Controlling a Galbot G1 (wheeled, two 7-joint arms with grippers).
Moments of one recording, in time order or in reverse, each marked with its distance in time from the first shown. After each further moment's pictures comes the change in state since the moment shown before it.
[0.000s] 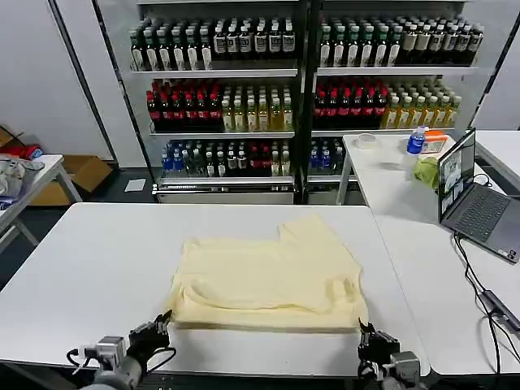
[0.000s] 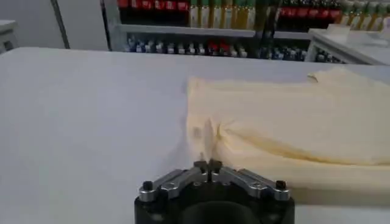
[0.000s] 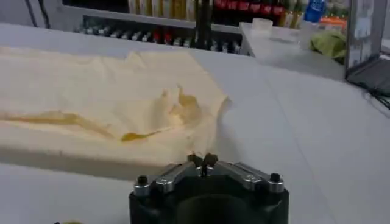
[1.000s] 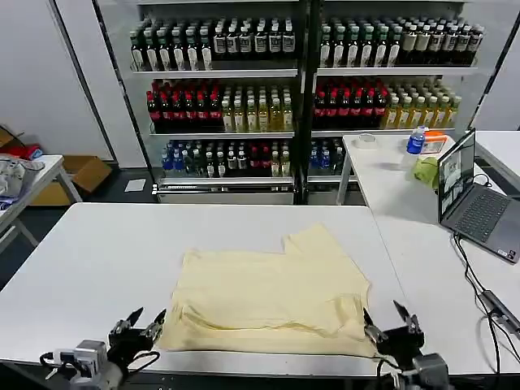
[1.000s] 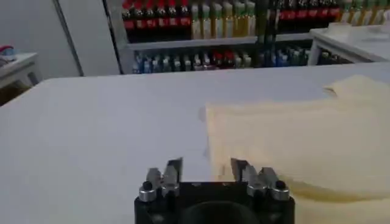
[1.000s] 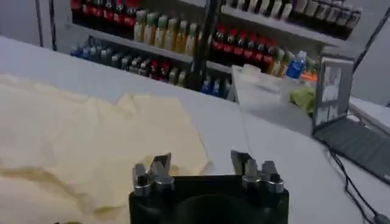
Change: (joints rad) left arm -0.040 0.107 -0.066 -0.025 -0.047 0.030 -0.024; right arm 0.184 -0.064 -0.001 0.002 0.045 -0.008 0.031
